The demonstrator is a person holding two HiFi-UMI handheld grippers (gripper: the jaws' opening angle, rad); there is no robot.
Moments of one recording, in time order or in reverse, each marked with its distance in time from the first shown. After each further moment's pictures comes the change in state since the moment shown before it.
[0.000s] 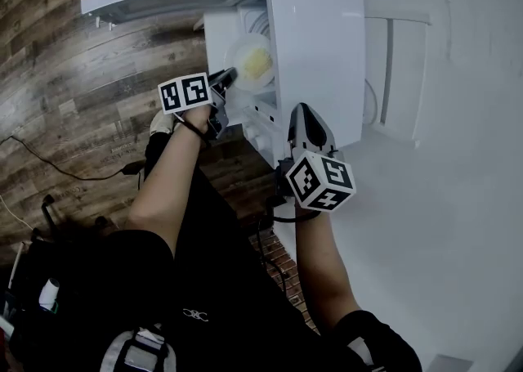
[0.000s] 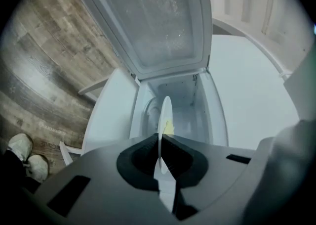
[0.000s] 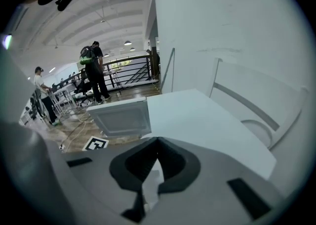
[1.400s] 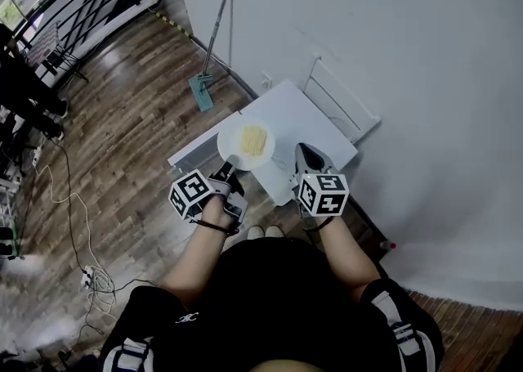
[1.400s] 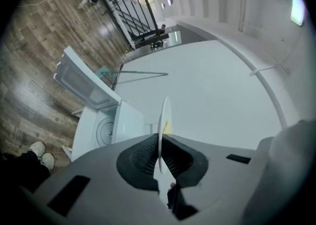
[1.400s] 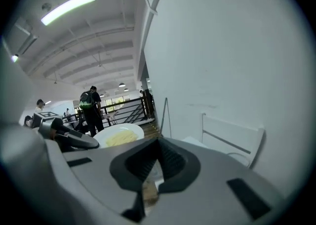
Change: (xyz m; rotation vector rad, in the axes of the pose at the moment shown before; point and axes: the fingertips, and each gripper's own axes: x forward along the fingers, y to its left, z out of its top) left arm -0.233 -0.336 0.029 0.113 -0.076 -0.046; right arm -0.199 0.041 0.128 0.158 -0.447 -0.038
